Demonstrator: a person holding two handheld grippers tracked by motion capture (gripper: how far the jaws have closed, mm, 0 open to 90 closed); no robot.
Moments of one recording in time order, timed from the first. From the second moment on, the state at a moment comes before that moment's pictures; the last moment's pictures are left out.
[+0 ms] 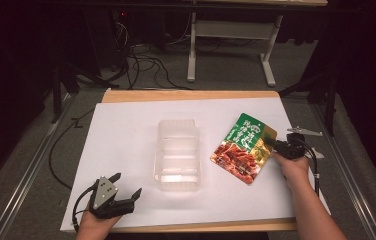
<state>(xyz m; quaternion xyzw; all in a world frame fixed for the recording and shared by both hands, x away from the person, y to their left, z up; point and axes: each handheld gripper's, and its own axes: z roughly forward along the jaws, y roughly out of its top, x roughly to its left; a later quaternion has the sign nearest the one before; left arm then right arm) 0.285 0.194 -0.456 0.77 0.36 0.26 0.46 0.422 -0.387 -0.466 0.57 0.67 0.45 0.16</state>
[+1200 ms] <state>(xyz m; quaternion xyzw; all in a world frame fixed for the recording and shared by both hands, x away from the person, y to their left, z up) 0.291 0.188 -0.452 0.77 0.35 0.26 0.47 0.348 -0.348 -0.397 0.44 0.66 0.56 0.24</state>
